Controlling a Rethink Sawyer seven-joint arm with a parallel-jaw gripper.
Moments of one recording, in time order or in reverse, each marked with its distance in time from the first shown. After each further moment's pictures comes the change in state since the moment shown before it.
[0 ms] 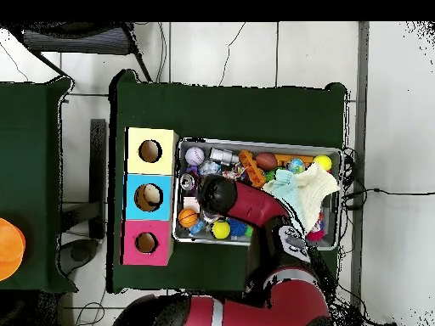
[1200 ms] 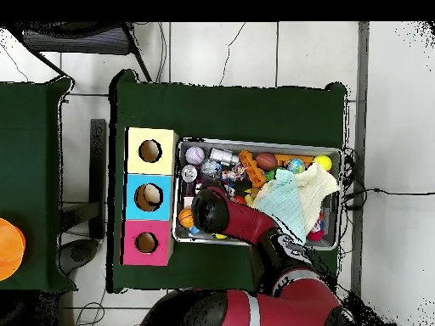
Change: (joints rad) arm -0.078 0.009 0.113 0.148 -0.100 -0.416 0.005
